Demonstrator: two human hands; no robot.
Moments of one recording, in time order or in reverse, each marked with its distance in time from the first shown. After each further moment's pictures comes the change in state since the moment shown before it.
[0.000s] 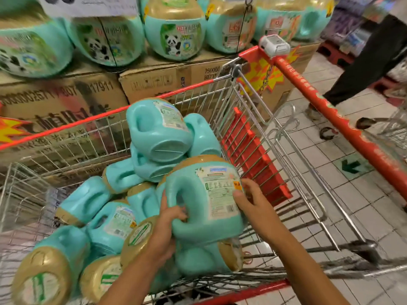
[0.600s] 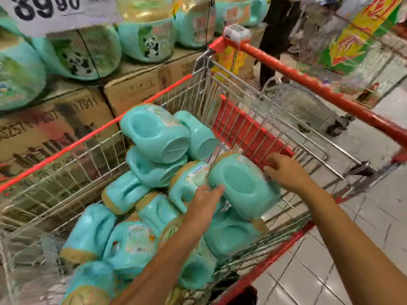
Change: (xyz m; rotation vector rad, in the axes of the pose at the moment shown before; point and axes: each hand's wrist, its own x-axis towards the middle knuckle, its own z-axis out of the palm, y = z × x) left_hand 0.007 0.038 -0.020 0.738 -0.213 -0.112; right_hand -0.007 -0.012 0.008 -0.700 0.373 0.290
